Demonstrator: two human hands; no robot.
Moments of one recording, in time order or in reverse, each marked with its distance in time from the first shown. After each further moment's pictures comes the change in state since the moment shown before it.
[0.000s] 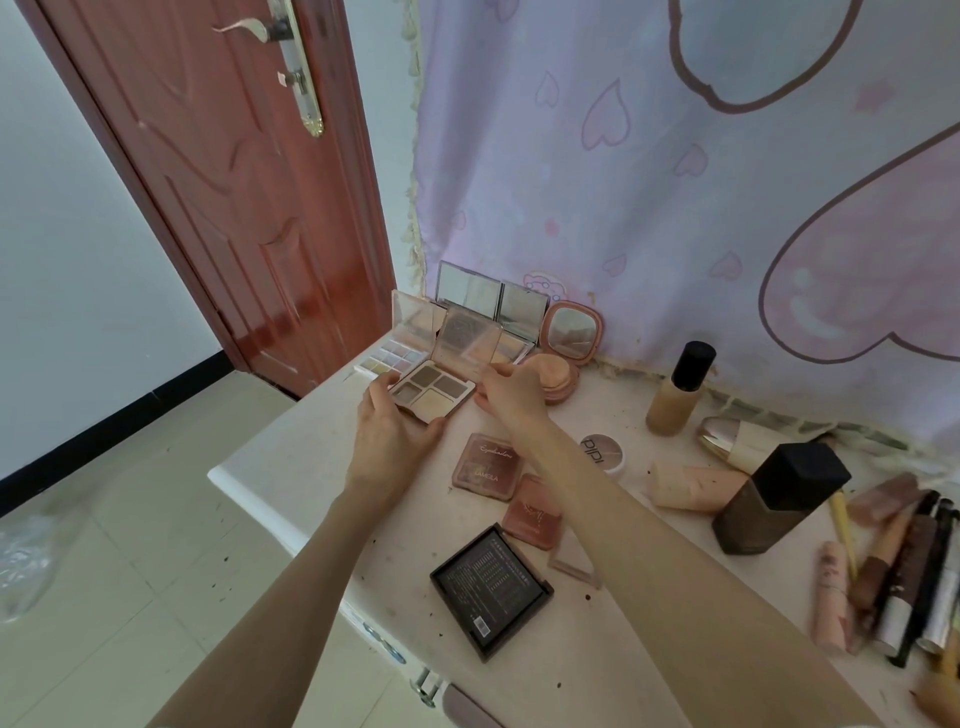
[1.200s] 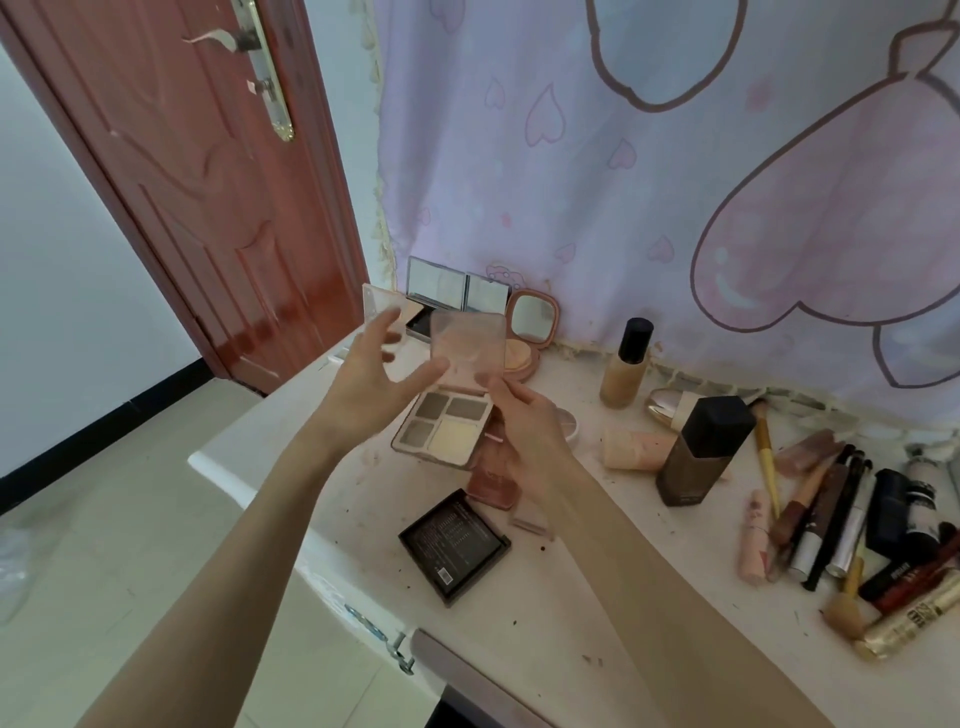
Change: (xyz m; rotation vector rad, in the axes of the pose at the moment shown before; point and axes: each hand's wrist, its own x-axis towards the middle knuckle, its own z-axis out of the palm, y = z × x) left_hand -0.016 0.082 -0.052 -0.175 -0.252 0.066; right_hand -0.086 0.010 -0.054 0.515 -0.134 0.097
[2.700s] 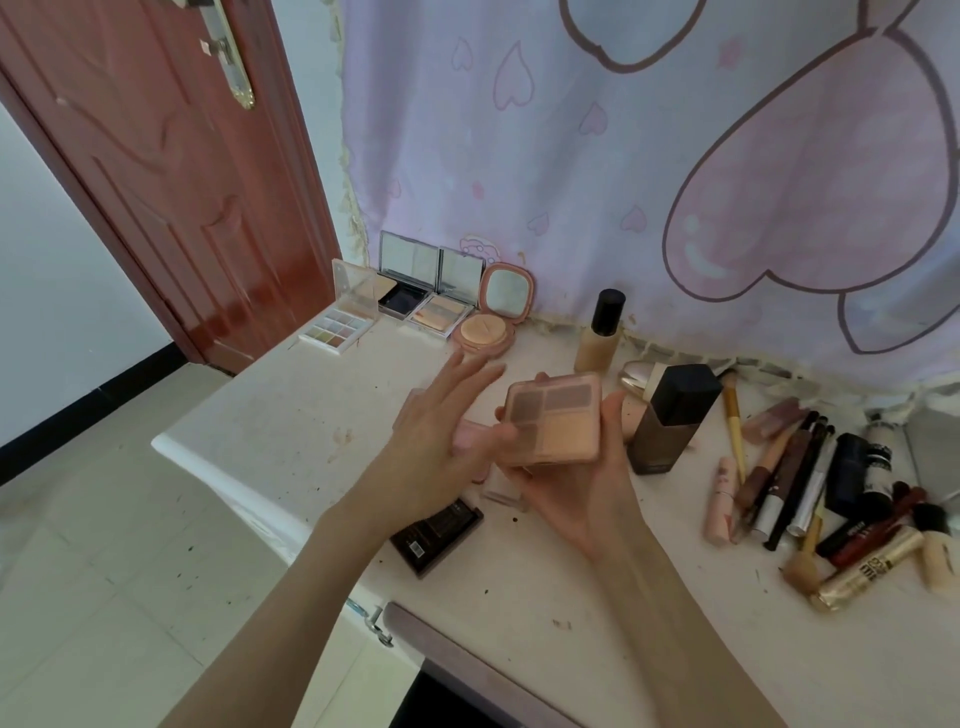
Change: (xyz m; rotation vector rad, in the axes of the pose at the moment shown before) left_hand -0.063 0.015 0.063 0.090 -0.229 0.362; right_hand -0.043 0.022 -0.084 0.507 -0.368 -0.045
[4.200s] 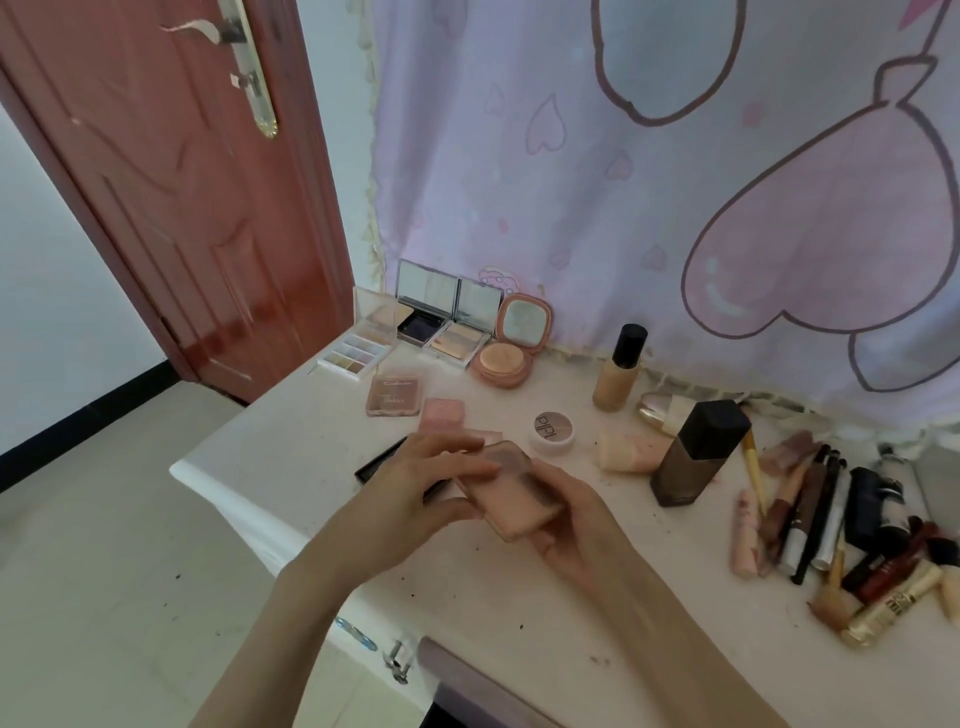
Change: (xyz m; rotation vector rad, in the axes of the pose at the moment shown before) left_hand -0.029 -0.025 -0.037 -0.098 -0.077 0.010; right_hand 0.005 0.023 0.015 -0.161 0.237 0.135
